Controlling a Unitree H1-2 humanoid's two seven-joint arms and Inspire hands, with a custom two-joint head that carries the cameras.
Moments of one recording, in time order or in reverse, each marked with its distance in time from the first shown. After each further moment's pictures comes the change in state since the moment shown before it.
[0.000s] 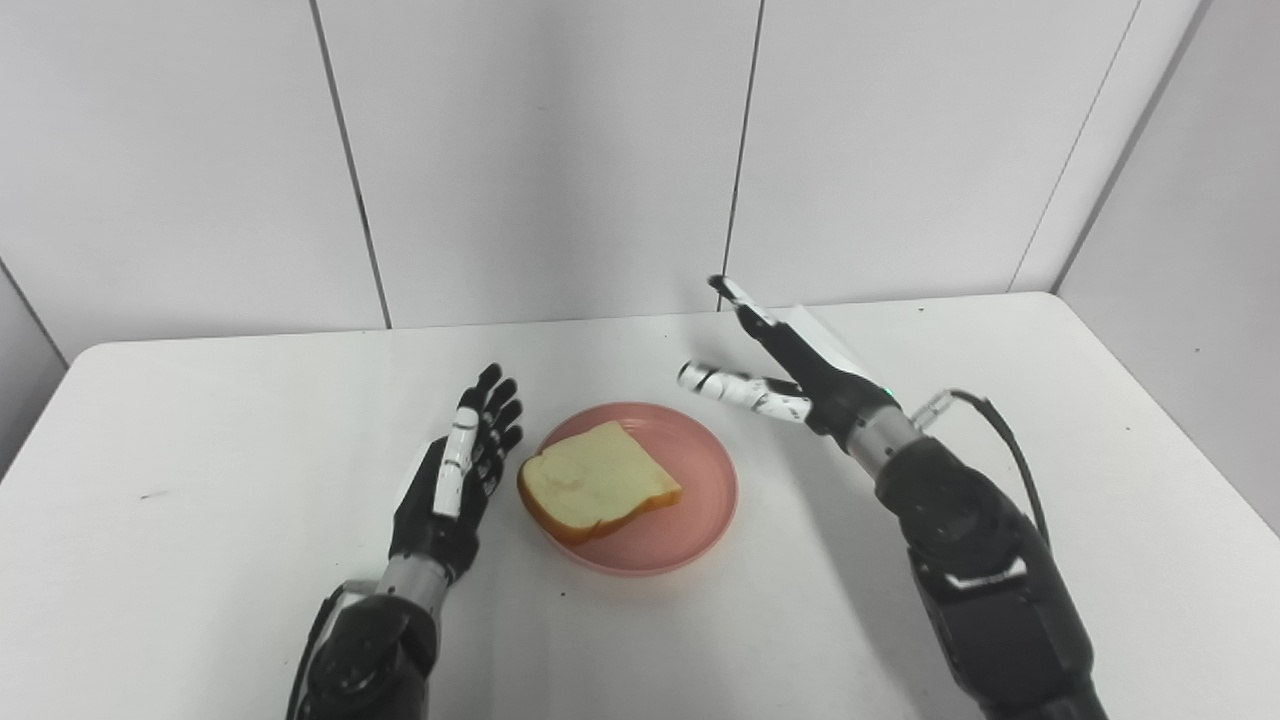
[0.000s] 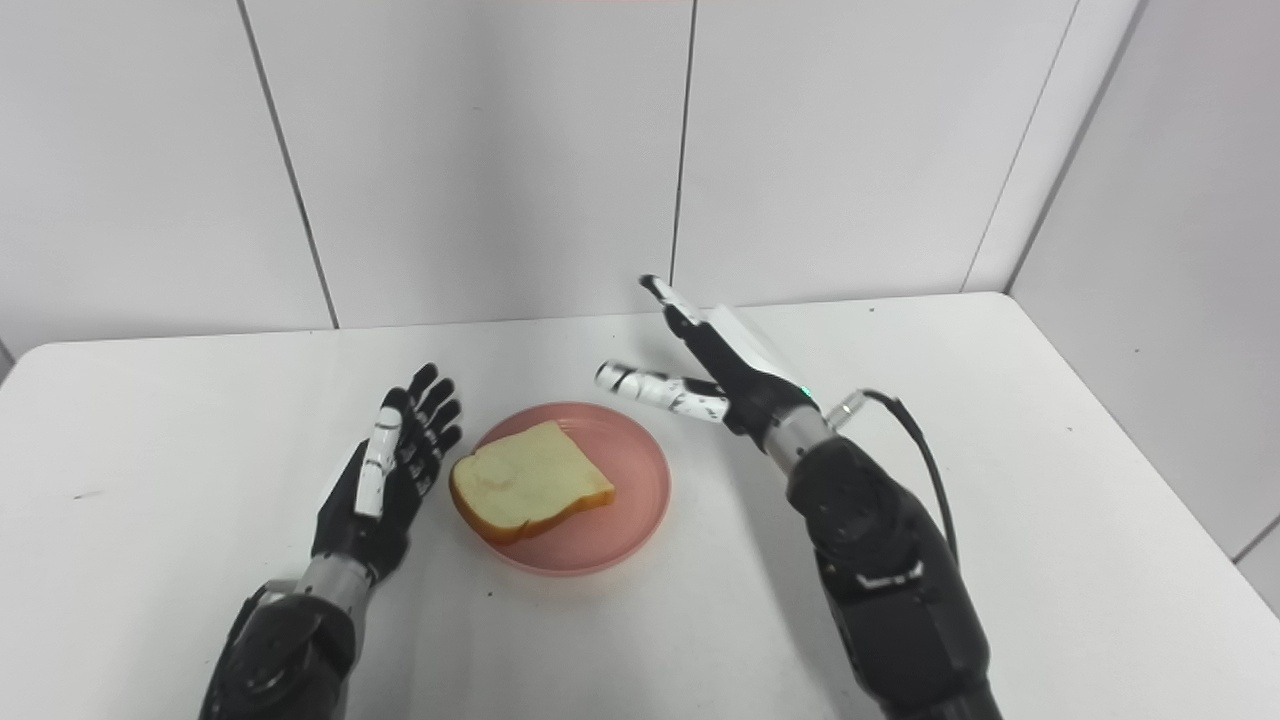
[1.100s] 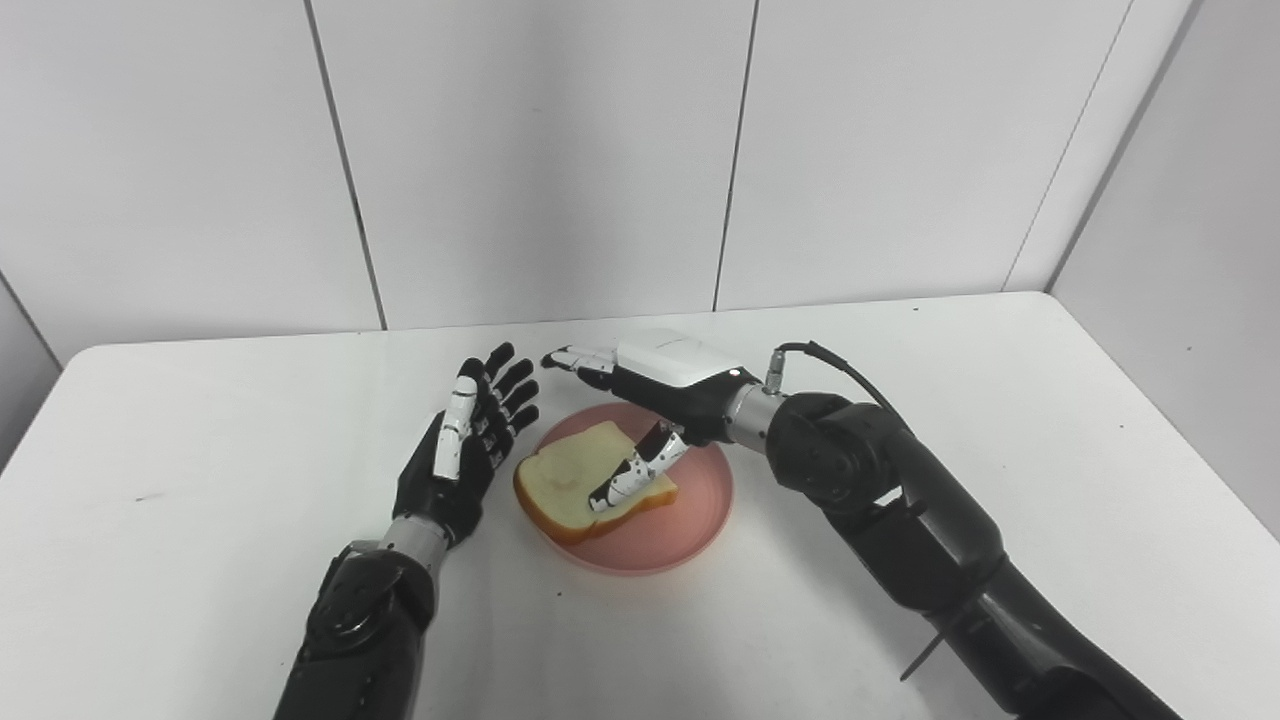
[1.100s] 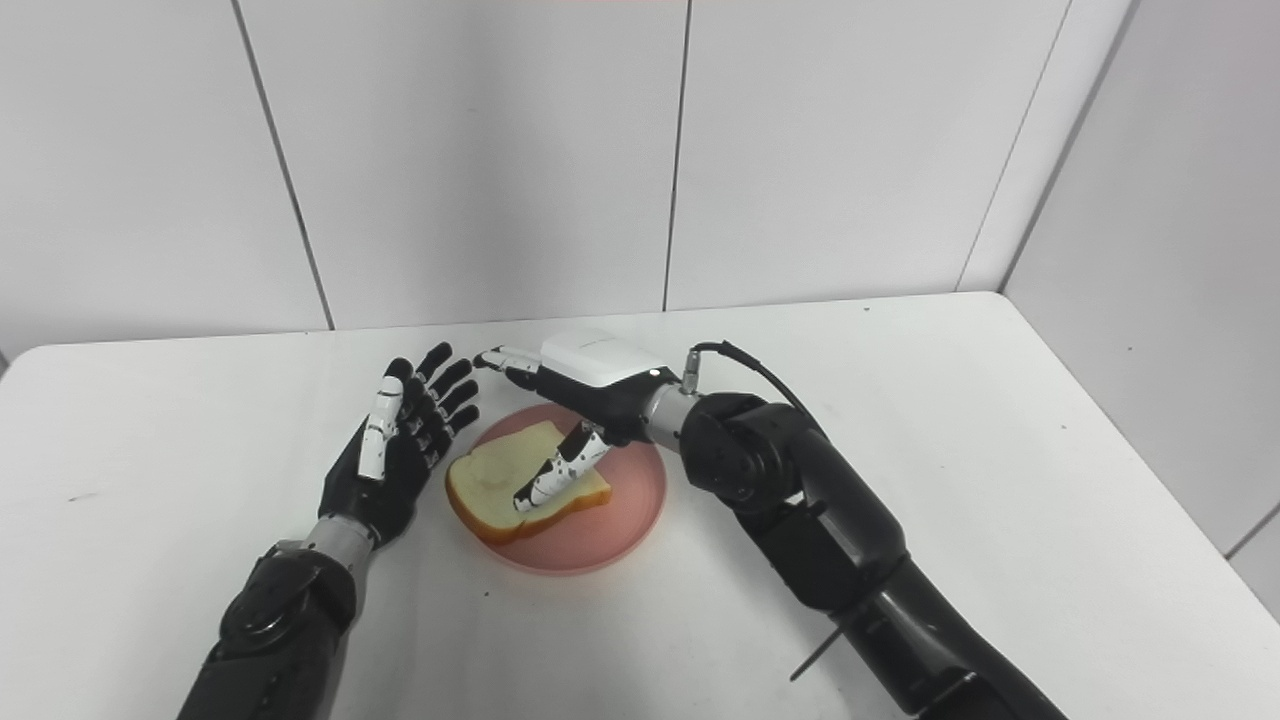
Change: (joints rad) left arm -0.190 0.031 0.022 0.280 -0.113 -0.006 -0.142; right arm -0.273 -0.146 0.426 0.201 -0.304 -0.270 0.184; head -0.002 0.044
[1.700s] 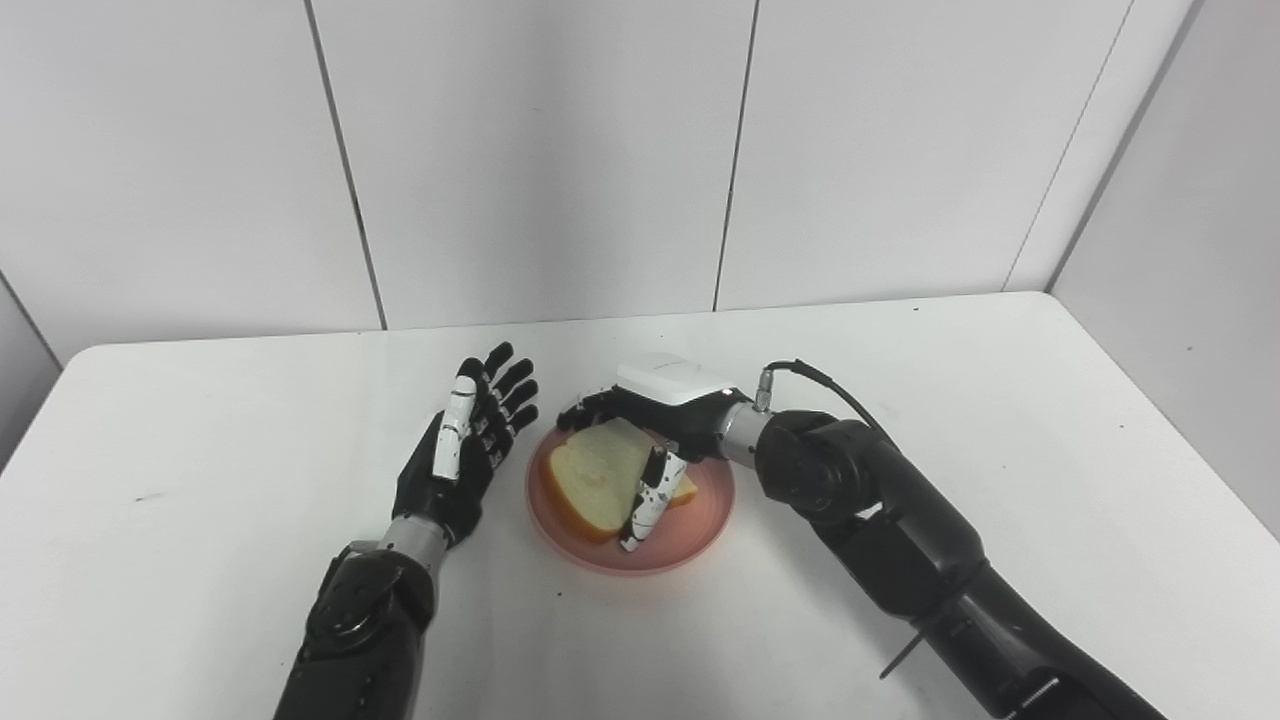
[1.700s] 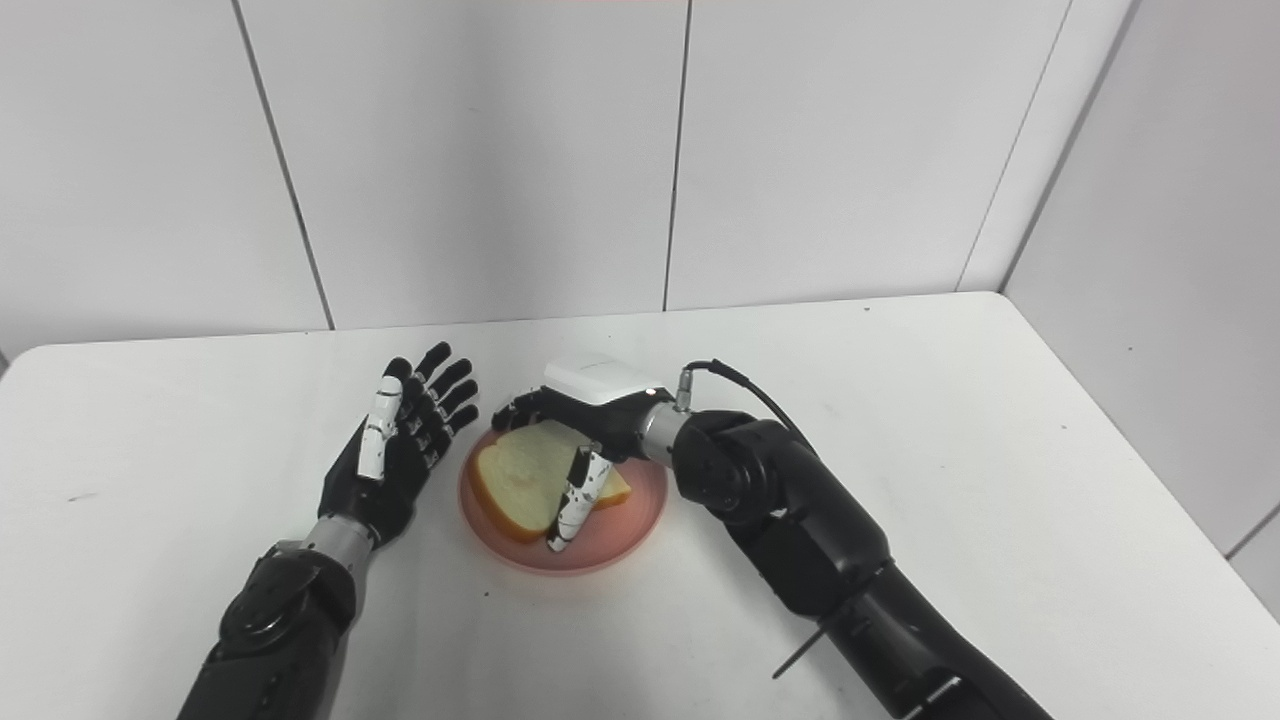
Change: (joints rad) left arm 0.000 0.000 0.004 0.001 -0.001 0.000 0.000; right arm 0.004 0.017 0.029 0.118 -0.004 0.000 -0.024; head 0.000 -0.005
